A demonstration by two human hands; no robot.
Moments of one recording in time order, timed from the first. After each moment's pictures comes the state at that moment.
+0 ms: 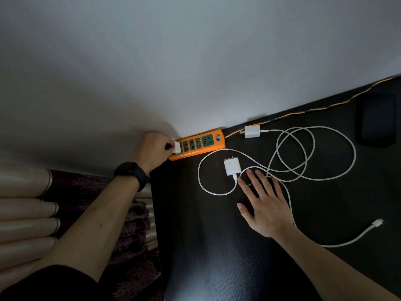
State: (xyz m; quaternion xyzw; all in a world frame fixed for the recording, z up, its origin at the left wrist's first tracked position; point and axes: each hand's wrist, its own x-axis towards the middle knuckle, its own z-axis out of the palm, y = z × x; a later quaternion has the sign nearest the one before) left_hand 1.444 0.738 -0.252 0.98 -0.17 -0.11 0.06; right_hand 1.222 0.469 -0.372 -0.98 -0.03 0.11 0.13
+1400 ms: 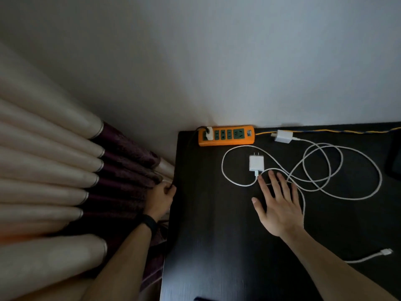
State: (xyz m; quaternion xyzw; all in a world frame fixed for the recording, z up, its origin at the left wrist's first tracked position) left_hand 1.256 0.811 -0.296 0.91 0.23 -0.18 0.29; right_hand 1.224 0.470 -0.370 -0.99 -0.03 0.11 0.06
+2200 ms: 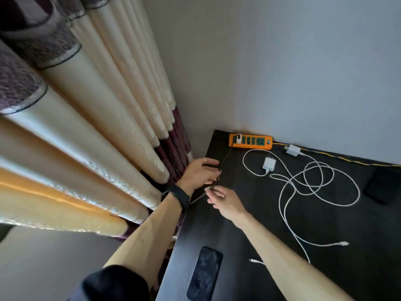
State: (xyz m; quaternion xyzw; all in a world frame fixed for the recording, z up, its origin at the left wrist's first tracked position) left_hand 1.161 0.766 -0.144 0.74 0.21 -0.17 0.62; right_hand 1.130 0.633 -0.216 -0.75 -0.01 0.34 0.57
